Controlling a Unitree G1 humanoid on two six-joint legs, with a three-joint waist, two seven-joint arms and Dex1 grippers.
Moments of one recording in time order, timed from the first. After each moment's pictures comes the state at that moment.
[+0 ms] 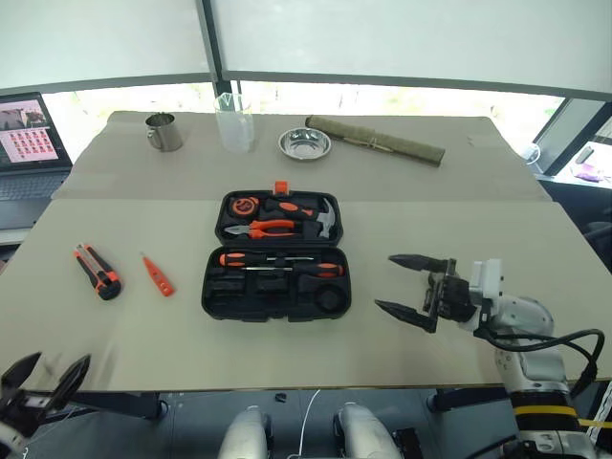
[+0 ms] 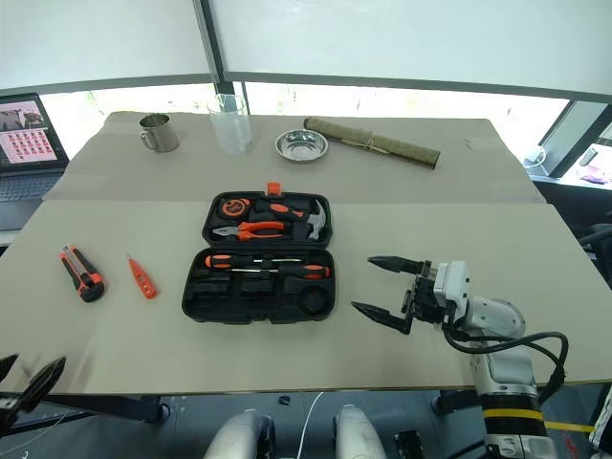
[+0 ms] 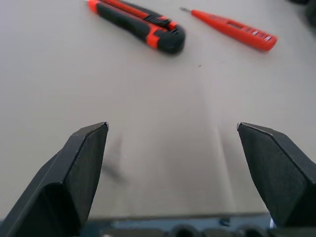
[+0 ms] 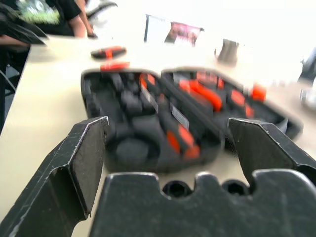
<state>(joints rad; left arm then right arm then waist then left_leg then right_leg) 0.53 0.55 0.79 -0.32 -0.68 0.45 -0.64 -0.23 -0.48 -0.13 0.02 0.50 -0.17 1.27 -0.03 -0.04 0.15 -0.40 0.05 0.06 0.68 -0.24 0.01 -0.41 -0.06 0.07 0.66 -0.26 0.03</state>
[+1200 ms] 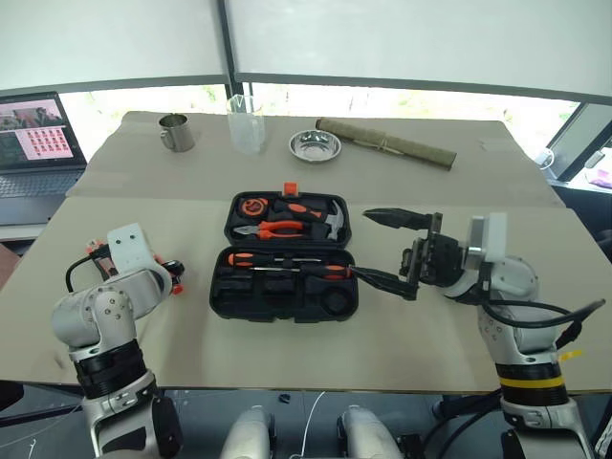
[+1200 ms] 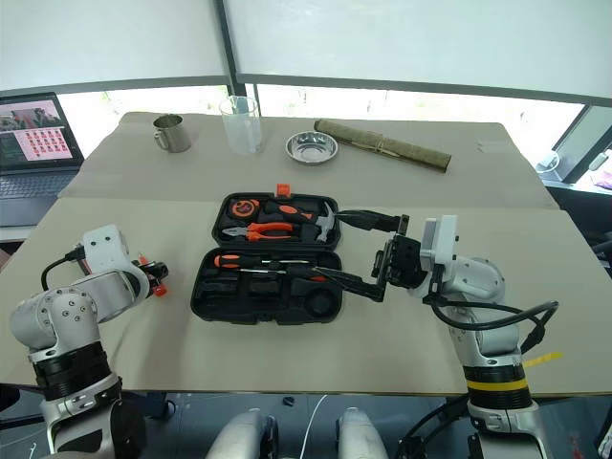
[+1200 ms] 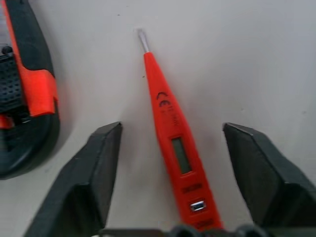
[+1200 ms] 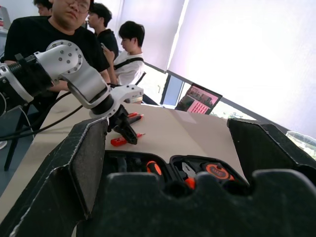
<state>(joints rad) -0.44 0.31 0.51 -0.23 -0.55 1.43 0.42 -0.36 -0.47 -0.05 -0.17 0.58 -0.01 1.14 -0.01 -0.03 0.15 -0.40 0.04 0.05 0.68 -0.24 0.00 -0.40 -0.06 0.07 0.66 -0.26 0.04</state>
